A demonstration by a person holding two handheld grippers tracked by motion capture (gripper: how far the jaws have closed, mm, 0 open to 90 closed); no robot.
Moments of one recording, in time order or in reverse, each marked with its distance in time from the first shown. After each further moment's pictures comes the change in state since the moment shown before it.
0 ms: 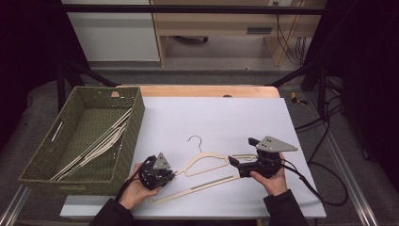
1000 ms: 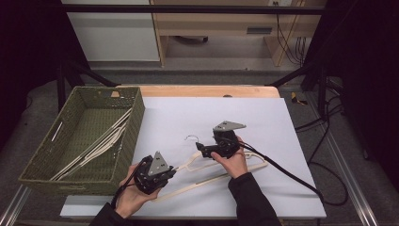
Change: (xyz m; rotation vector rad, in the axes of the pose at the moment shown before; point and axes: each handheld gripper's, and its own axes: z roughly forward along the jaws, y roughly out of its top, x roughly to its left) left arm -0.033 0.027 -0.057 -0.131 0.102 0.036; right arm 0.024 0.025 0.114 0.166 0.008 0.082
